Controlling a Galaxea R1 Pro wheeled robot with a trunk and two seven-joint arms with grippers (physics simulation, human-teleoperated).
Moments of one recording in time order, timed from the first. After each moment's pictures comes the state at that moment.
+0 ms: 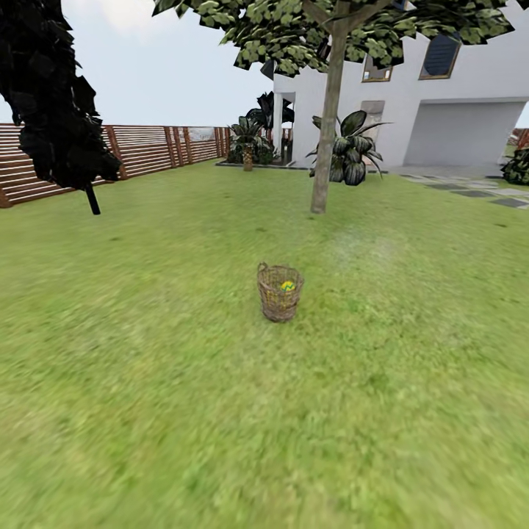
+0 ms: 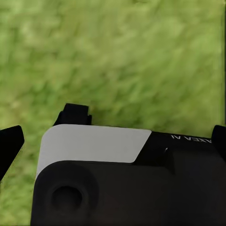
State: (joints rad) left arm -0.23 -0.02 0.02 -0.24 0.16 0.15 -0.01; right arm -0.27 0.00 0.03 -0.16 0.14 -0.13 -0.09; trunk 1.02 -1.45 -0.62
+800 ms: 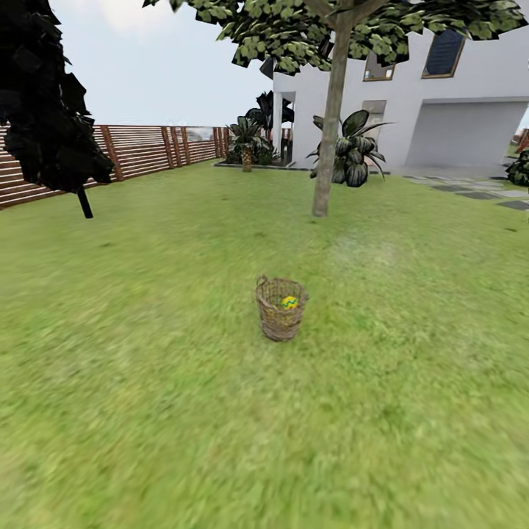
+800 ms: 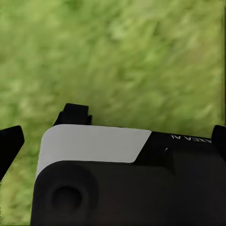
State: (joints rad) left arm -0.23 -0.02 0.02 -0.24 0.16 0.15 -0.01; right arm -0.27 0.00 0.03 -0.16 0.14 -0.13 -0.09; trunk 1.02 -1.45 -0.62
